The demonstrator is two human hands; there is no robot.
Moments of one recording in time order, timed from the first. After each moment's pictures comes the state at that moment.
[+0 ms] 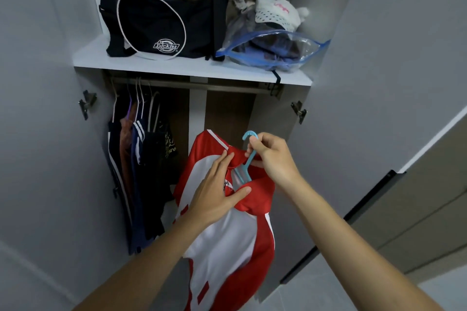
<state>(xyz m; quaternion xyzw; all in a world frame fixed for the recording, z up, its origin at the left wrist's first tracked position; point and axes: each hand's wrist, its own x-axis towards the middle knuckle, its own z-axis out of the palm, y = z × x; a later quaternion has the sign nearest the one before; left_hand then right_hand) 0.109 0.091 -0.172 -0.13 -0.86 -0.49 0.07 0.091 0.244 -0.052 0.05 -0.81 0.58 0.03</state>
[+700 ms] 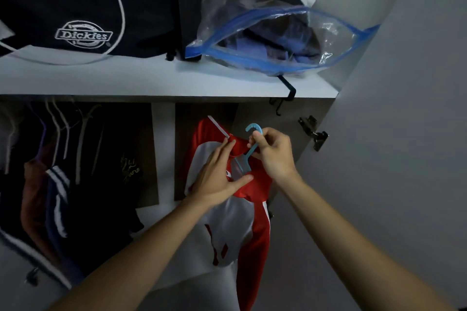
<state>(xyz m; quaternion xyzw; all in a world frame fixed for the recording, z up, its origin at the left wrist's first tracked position) -0.195 0.122 -0.227 -0.18 -0.86 -0.47 0.06 -0.187 0.272 -0.135 -0.01 -0.82 0.55 0.16</state>
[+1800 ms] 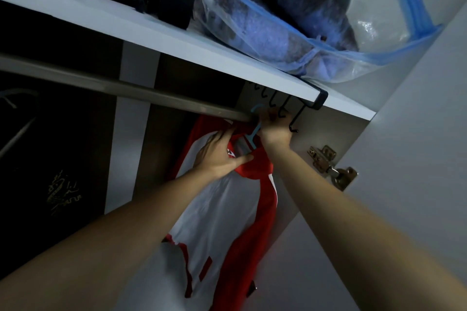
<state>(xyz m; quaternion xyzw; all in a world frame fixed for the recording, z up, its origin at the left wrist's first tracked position) -0.397 0.197 -0.257 -0.18 -0.84 -0.47 0.19 -0.420 0.333 -0.168 -0.06 -0.84 0.43 0.33</state>
